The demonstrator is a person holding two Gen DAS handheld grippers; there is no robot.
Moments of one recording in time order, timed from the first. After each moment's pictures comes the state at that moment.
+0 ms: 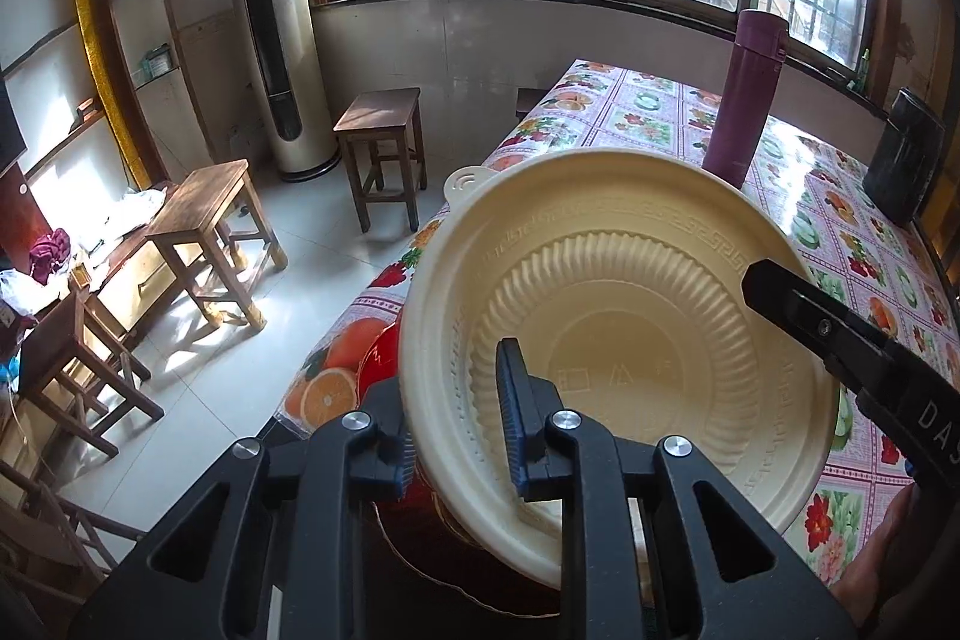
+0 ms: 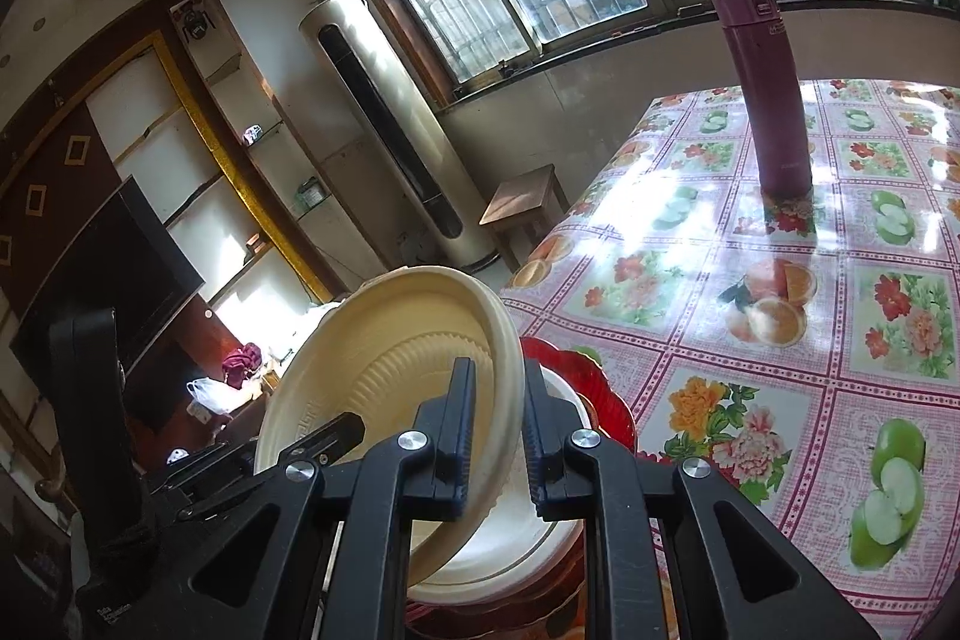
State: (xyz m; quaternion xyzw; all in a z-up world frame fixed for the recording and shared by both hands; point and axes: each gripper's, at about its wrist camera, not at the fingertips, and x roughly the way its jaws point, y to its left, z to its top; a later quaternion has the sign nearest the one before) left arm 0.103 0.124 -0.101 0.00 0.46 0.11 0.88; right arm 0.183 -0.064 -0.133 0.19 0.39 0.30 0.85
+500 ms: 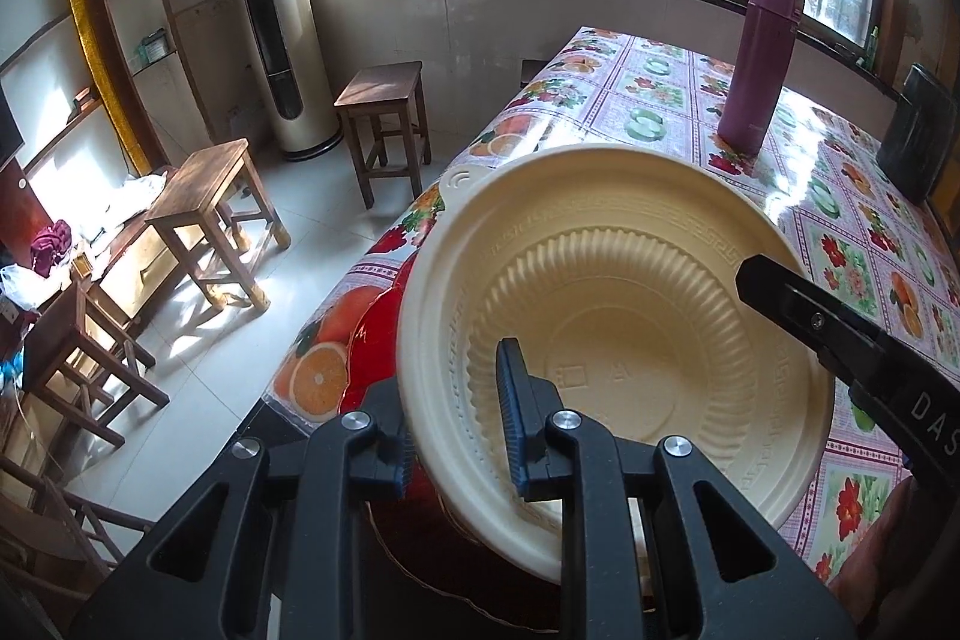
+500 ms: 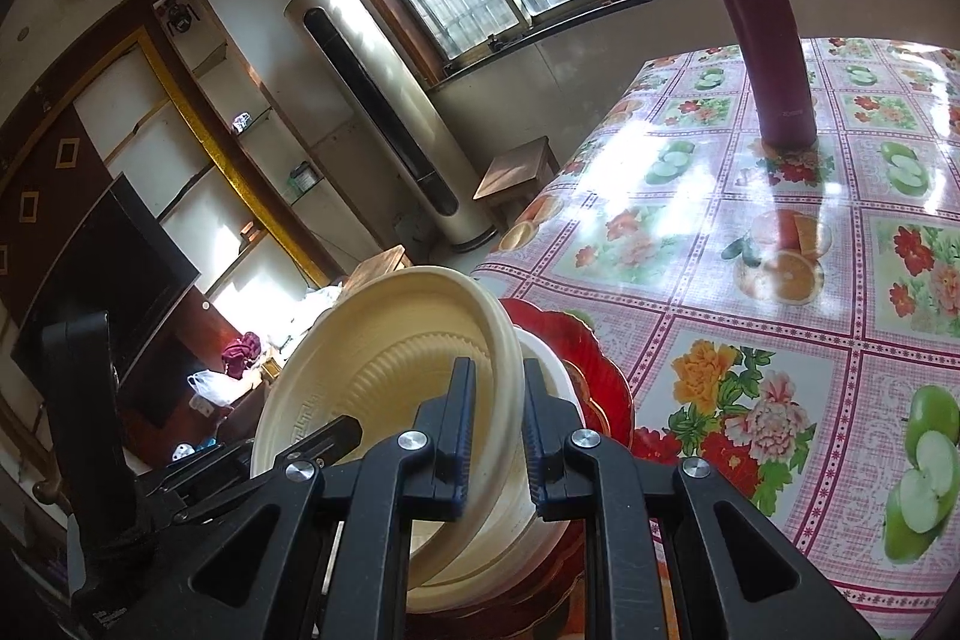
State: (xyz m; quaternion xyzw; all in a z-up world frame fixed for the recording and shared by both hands) left arm 0.112 0.127 -0.119 0.01 0.49 0.12 0.87; right arm 0.194 -0.059 -0.162 0.20 0.42 0.30 0.83
